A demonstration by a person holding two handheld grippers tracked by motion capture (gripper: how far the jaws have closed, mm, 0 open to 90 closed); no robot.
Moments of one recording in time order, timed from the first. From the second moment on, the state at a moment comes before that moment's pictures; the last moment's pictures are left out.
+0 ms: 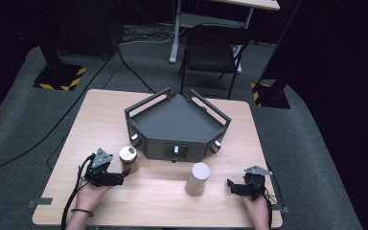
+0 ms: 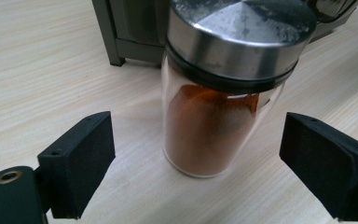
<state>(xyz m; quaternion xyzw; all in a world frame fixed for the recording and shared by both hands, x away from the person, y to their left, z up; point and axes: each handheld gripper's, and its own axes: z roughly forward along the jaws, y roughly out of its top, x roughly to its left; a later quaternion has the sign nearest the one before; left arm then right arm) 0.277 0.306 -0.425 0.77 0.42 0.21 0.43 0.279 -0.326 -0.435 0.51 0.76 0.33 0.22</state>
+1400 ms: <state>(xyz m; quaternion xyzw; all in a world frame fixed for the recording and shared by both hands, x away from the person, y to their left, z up) 0.295 0.269 -0.433 0.77 0.43 0.22 0.41 0.280 -0.326 -0.435 0.51 0.76 0.33 0.22</state>
